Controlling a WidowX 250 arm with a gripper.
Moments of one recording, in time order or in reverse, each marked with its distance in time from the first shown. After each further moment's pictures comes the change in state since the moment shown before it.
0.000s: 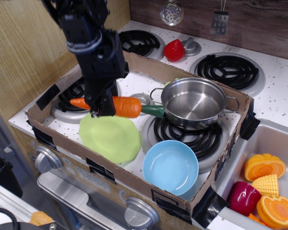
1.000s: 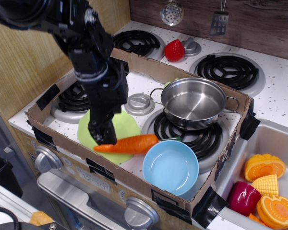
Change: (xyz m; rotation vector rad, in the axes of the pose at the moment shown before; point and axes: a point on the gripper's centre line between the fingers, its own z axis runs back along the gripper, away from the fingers) arm -0.001 -0.013 -0.023 -0.022 0.035 -0.012
